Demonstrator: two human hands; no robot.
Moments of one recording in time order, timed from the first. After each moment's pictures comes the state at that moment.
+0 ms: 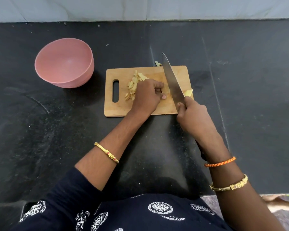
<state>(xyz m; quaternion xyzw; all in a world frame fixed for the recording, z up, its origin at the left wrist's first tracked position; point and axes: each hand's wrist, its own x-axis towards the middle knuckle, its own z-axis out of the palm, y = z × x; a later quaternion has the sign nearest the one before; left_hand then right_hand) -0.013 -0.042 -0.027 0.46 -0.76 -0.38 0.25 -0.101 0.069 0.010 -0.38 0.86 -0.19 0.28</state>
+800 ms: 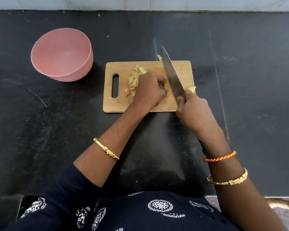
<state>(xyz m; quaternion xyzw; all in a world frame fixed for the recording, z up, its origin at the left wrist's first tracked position) -0.020 -0.042 -0.009 0.50 -0.76 -0.38 0.18 -0.108 0.057 0.007 -0.40 0.85 -0.17 0.29</state>
